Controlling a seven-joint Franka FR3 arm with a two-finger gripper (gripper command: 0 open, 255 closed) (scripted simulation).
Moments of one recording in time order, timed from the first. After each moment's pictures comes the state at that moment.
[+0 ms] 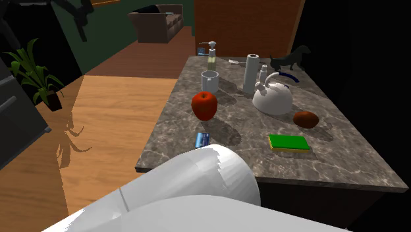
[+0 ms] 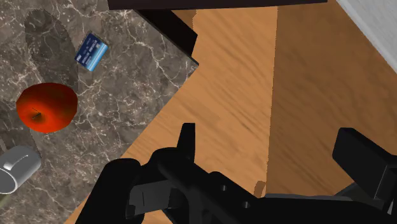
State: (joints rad) arm 0.02 -0.76 0.00 -2.34 0.01 1.65 0.06
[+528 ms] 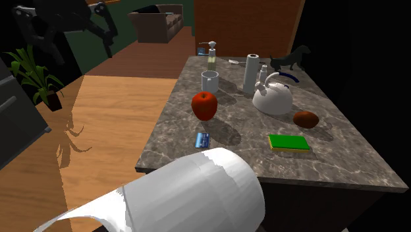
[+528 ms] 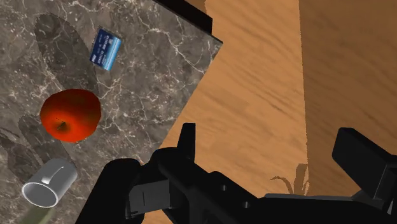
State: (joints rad) arm -0.06 -0.66 0.00 -2.41 -0.04 1.86 0.17
